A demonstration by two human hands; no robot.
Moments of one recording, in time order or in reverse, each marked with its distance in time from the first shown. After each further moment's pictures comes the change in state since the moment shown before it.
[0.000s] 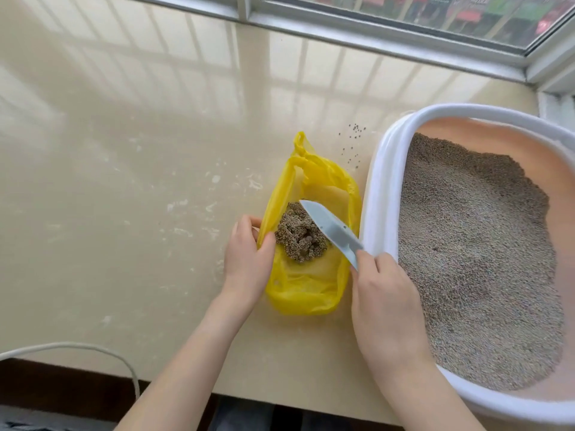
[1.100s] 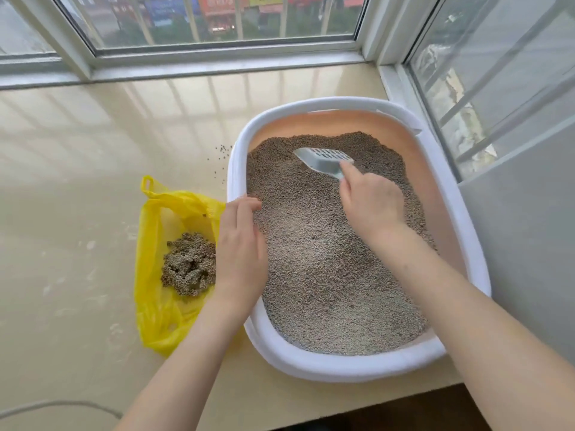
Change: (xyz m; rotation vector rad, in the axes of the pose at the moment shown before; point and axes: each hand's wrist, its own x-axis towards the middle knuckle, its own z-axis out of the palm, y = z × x) left_hand -0.040 0.128 0.121 0.156 -0.041 0.737; right_hand 0.092 0.209 -0.020 -0.012 -0.078 0.243
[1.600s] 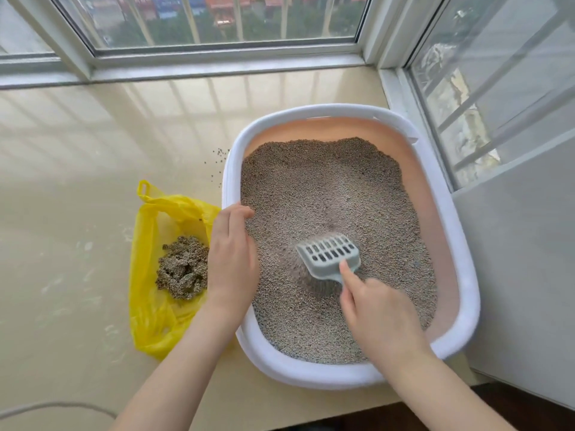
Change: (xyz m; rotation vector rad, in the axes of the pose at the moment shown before) left_hand 0.002 0.001 0.003 0.077 -0.025 -0.014; right_hand -0.127 0.004 -0.014 0.066 -0.345 -0.048
